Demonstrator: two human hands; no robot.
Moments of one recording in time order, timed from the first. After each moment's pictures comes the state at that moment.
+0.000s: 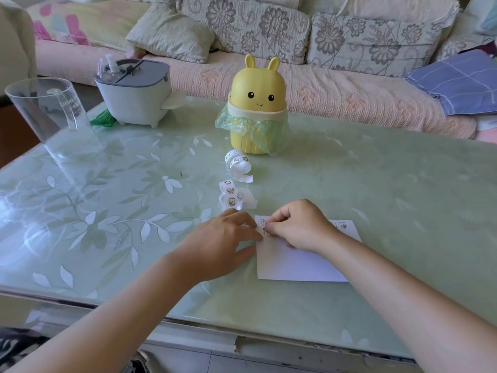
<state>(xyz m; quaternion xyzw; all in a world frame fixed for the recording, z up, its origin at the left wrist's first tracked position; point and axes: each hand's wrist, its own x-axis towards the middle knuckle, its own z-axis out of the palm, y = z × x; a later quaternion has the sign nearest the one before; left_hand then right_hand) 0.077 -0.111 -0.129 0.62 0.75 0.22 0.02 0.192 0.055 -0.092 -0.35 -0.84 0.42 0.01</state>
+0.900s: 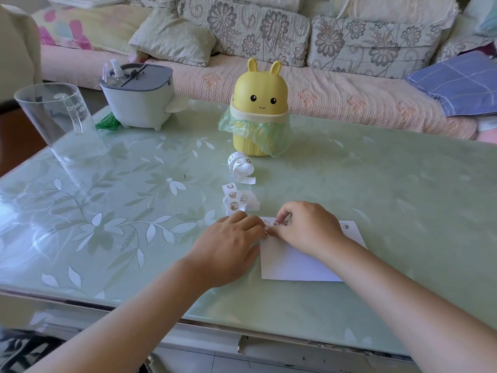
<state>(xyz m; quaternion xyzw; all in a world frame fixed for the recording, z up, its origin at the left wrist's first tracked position) 0.087 -0.108 -0.133 0.63 0.75 0.17 -0.06 0.196 0.052 -0.087 -0.35 -0.92 0.19 0.01</state>
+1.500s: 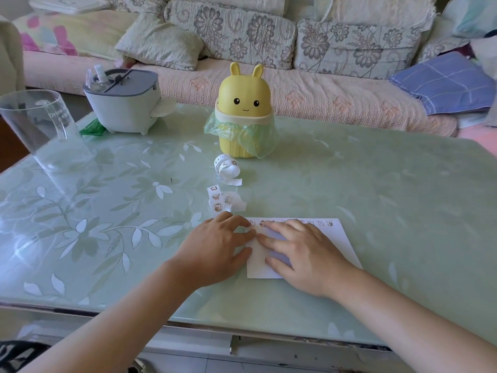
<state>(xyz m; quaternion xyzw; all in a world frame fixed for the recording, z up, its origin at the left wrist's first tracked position) 0.090 -0.106 -0.132 0.62 0.77 0.16 -0.07 0.255 0.047 -0.113 -0.11 -0.99 0.07 0.01</state>
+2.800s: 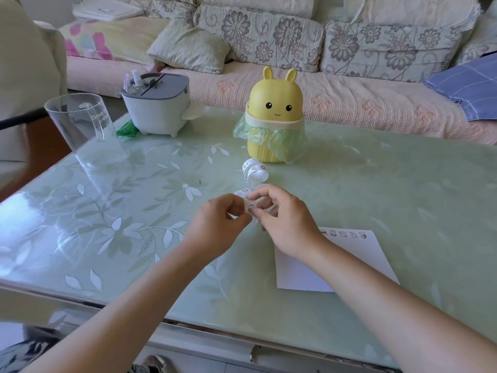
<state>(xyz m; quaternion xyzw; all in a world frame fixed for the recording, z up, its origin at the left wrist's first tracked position) 0.061 -0.116 -0.091 0.31 0.83 0.45 0.11 0.152 0.016 -0.091 -0.20 -0.86 0.43 0.18</state>
